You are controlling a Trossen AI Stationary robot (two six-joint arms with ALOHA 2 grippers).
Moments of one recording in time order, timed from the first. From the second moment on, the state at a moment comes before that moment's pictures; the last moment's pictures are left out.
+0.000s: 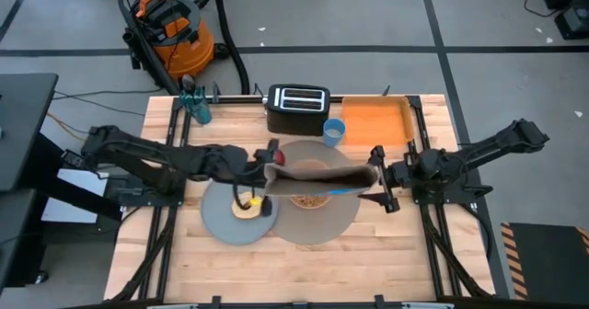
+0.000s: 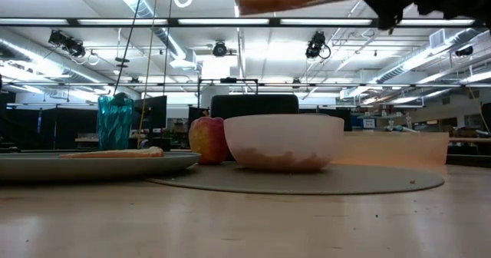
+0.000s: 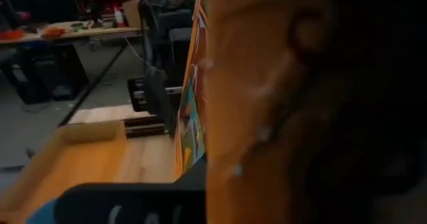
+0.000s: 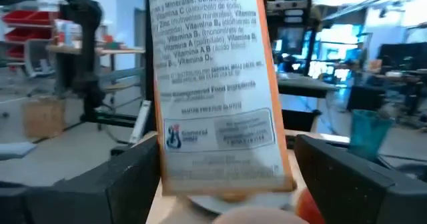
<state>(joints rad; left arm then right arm) -0.22 1.40 1.21 0.02 -0.16 0.04 0.26 0.69 0.22 0.59 0.10 -0.10</state>
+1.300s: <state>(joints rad) -0.81 0.97 0.66 -0.17 0.02 -0.09 0.43 1.02 0.53 0.55 0.45 -0.04</state>
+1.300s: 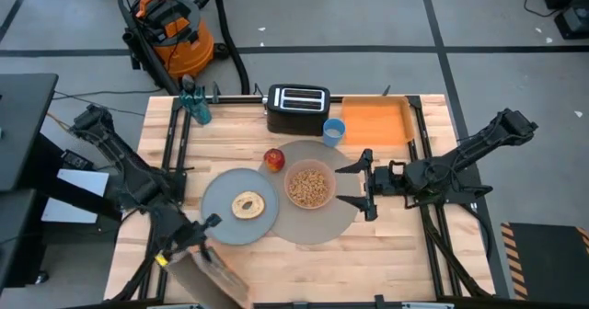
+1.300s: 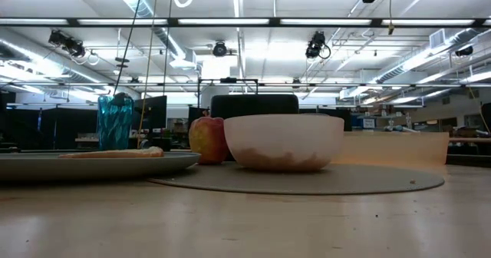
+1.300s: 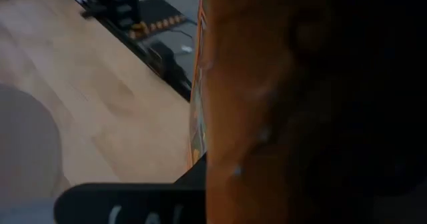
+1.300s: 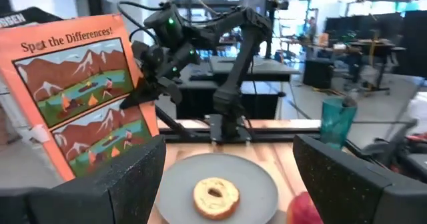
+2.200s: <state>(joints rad) -0.99 0.46 0.36 -0.37 -0.05 -0.20 0.39 1.47 0.89 0.55 0.58 -0.03</state>
